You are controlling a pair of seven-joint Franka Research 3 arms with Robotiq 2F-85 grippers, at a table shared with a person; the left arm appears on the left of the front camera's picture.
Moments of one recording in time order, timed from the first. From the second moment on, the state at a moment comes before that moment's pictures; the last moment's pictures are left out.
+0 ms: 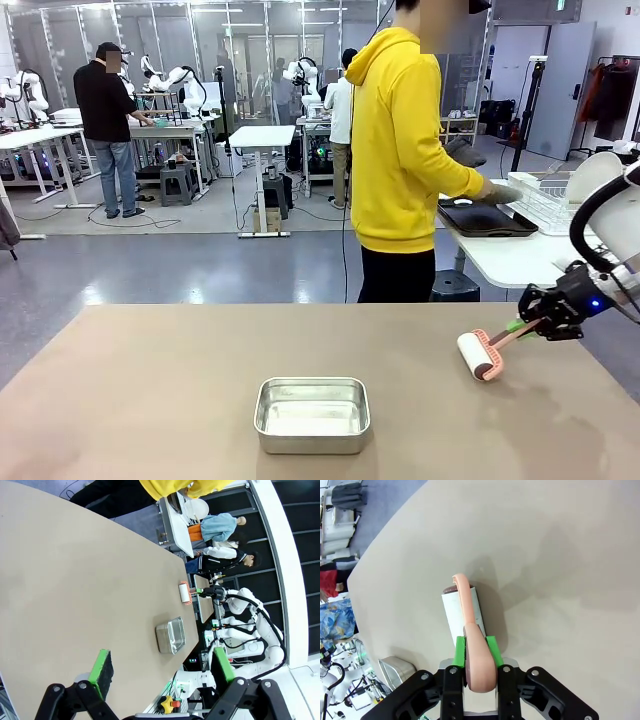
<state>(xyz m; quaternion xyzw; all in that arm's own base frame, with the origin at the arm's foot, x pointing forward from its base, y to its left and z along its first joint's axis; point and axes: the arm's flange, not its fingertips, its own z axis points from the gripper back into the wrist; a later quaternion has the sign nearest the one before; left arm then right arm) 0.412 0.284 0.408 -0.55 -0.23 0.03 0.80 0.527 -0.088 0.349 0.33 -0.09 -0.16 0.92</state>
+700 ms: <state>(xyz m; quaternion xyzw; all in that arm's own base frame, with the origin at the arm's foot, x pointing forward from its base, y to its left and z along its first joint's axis) 0.412 0.284 0.408 -0.55 -0.23 0.03 0.80 0.509 -0.165 0.368 0.29 -0.12 -0.19 0.93</state>
